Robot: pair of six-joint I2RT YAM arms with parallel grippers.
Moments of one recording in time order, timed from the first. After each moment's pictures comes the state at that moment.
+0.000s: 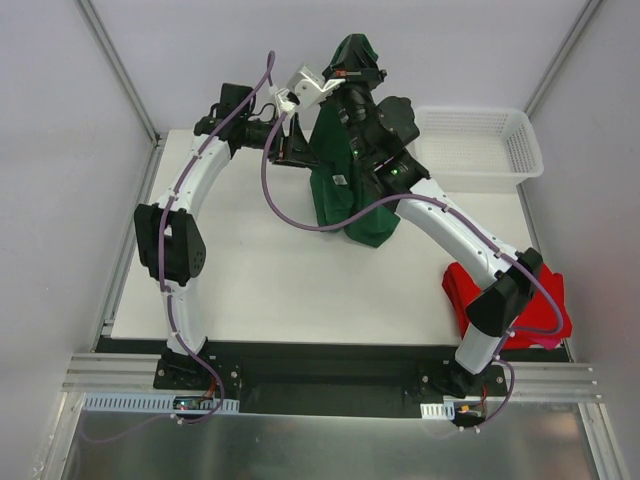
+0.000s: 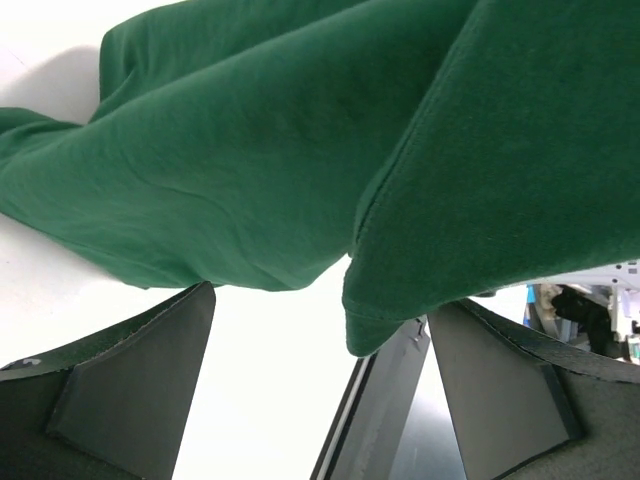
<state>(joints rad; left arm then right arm) -0.23 2.01 1.97 -0.66 1.06 -0.29 0.79 1.74 1.85 0.41 0.35 -1.36</state>
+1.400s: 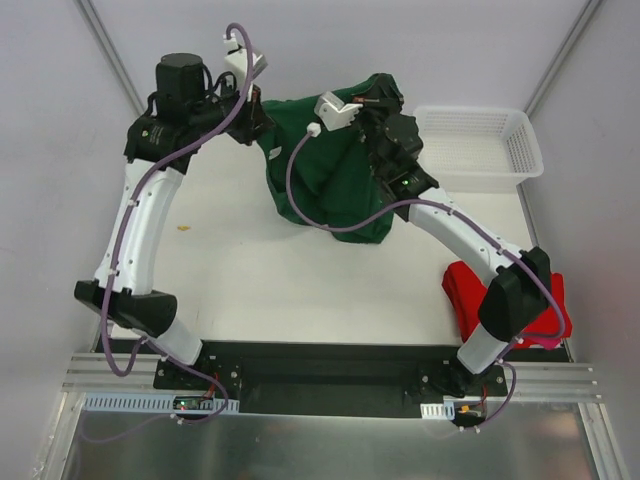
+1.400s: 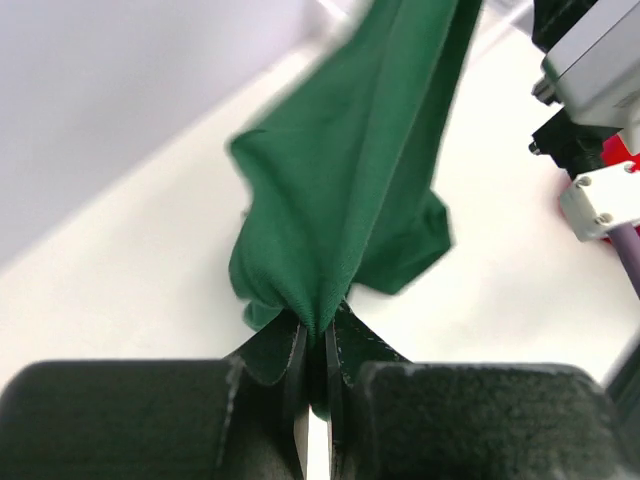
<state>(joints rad) -0.27 1.61 2.07 -0.84 0.54 0.13 0.66 1.67 1.55 0.42 0.41 -1.41</state>
